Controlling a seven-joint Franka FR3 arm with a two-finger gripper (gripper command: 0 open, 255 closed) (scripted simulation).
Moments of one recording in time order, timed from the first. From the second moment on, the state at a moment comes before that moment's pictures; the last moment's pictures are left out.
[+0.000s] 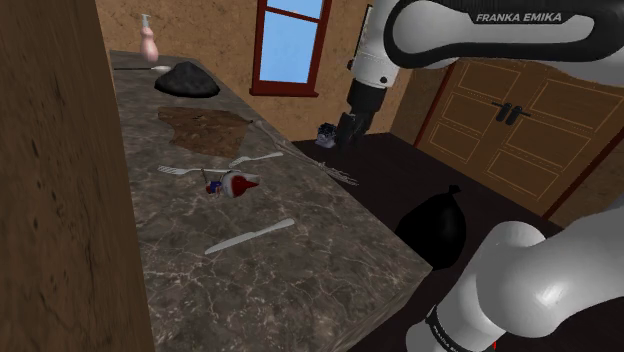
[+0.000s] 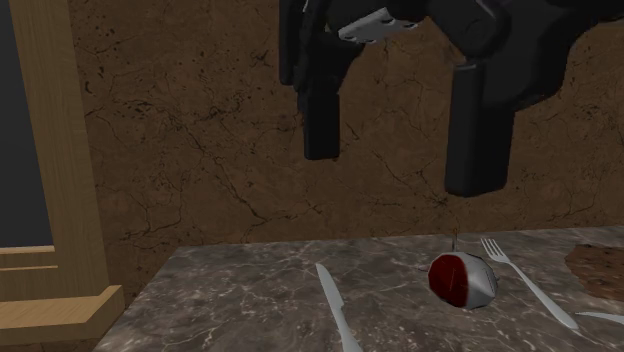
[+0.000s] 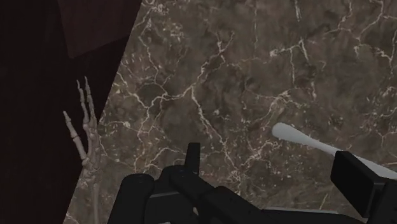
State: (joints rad) arm 0.12 -0.55 0.00 -2.30 0.01 1.79 -0.11
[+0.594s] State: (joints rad) arm 0.24 -0.24 0.06 -2.19 -0.04 1.92 -0.38
